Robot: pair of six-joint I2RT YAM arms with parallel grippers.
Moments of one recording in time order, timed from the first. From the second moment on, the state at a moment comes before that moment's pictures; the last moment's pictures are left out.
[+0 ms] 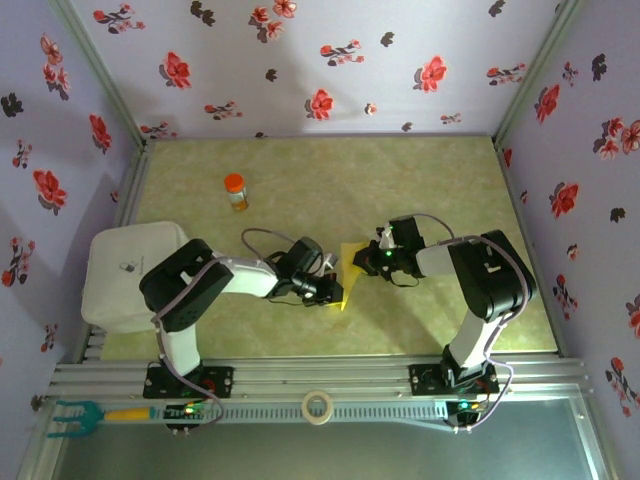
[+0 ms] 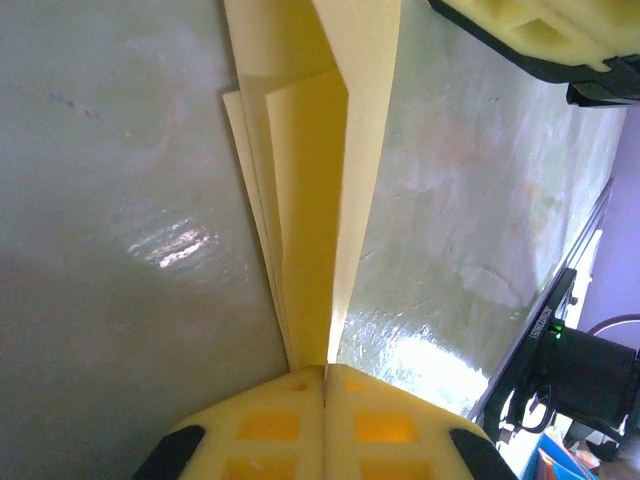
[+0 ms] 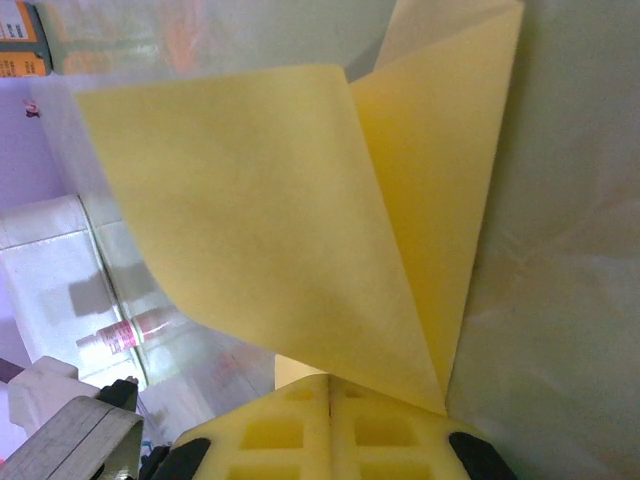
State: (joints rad) left arm -0.89 1.84 0.80 0.16 0.57 -0.90; right arm 0.36 1.75 0.65 0.19 -0.69 0.88
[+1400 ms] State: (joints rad) left arm -0.91 1.79 0.72 0.20 0.59 -0.91; right arm 0.36 1.76 0.65 0.18 -0.68 0.87
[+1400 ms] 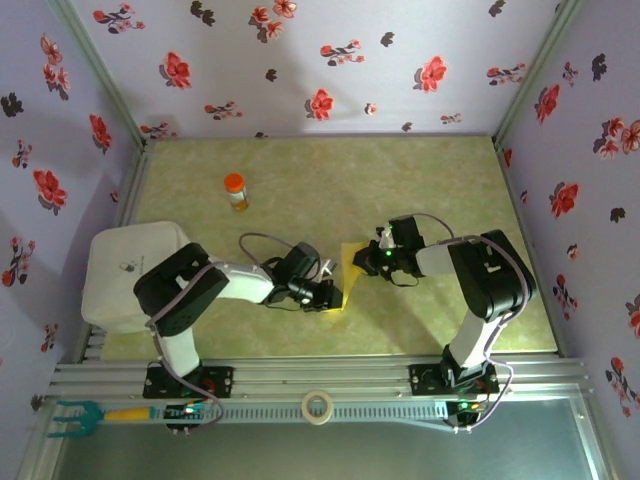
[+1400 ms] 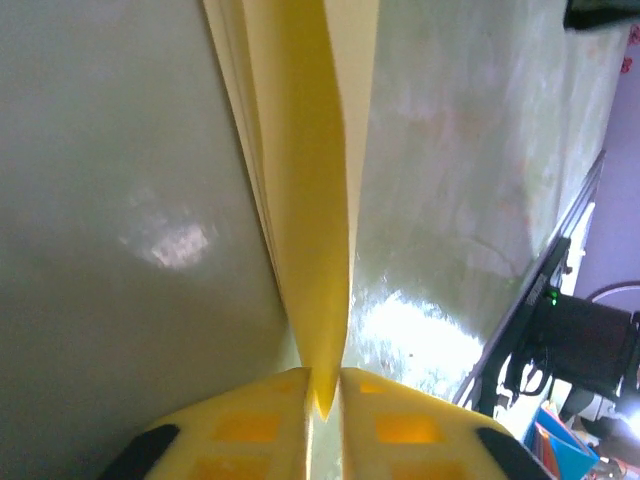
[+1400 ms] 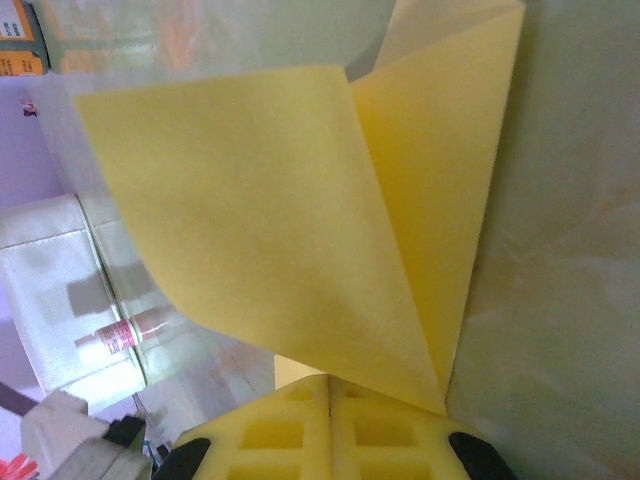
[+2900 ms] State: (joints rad) left arm -0.87 1.96 1.05 0.00 0.57 -0.80; right arm 0.36 1.75 0.65 0.18 -0.68 0.87
